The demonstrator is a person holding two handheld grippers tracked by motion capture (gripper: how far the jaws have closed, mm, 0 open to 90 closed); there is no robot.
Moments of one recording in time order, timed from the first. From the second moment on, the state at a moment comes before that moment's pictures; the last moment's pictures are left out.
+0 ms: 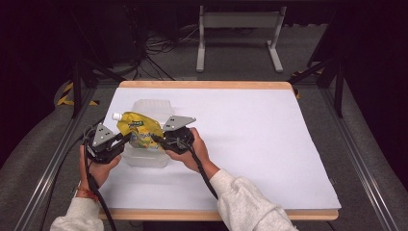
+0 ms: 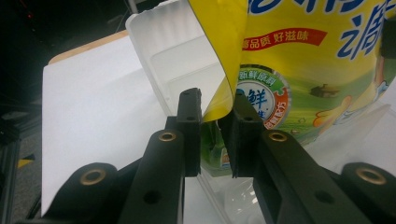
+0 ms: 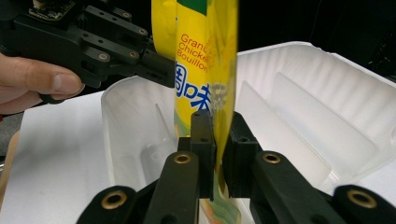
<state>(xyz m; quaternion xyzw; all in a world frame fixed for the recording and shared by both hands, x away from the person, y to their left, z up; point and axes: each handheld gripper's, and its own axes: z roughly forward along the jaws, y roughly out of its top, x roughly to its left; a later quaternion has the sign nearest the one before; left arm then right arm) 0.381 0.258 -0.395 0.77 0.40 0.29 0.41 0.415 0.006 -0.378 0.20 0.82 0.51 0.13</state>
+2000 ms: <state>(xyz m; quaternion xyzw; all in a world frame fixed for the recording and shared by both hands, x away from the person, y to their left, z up) 0.340 0.247 -0.364 0.73 0.38 0.32 0.47 0.395 -0.051 -0.329 0.18 0.82 0.50 0.19</state>
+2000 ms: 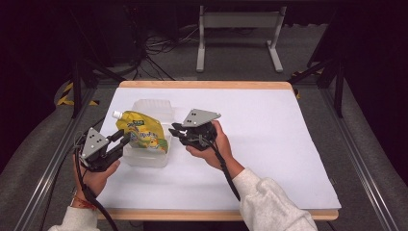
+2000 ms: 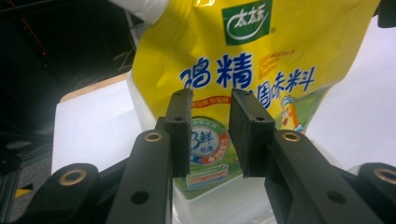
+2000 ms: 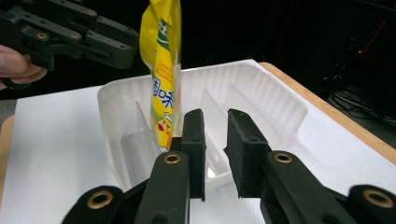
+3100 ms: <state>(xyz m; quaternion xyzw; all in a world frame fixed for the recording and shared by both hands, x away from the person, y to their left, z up) 0.324 0.208 -0.372 0.76 0.33 0.30 0.47 0.385 -0.094 -0.332 0.18 0.85 0.44 0.24</state>
